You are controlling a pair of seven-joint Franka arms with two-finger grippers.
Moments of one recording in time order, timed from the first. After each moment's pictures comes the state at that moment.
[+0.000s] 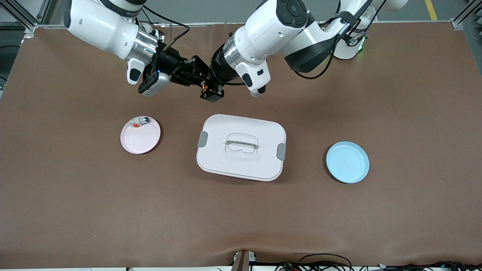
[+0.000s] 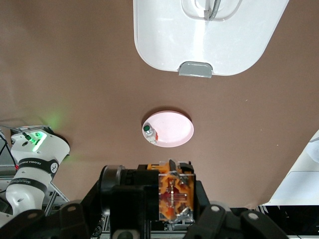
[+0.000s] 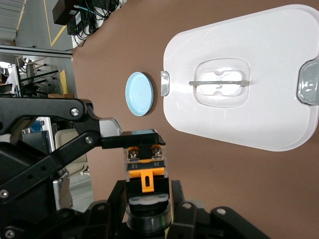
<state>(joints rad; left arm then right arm) -0.44 0.45 -0.48 -1.29 -0.29 2.13 -2.22 0.52 -0.12 0.04 -2.03 0.87 2.27 0.23</state>
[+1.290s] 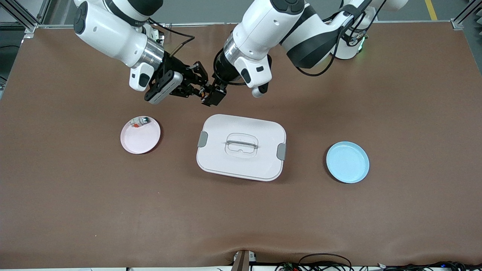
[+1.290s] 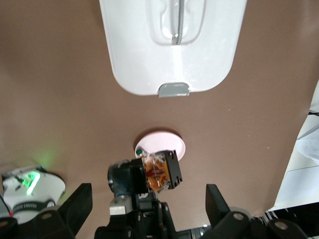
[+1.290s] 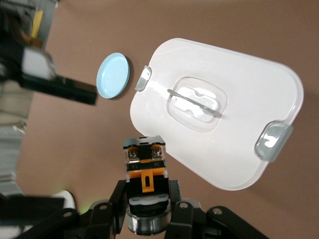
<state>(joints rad) -0.44 0.44 -0.47 -1.27 -0.13 2.07 -2.13 0.53 -0.08 0.02 -2.04 0.67 2.27 -0.15</state>
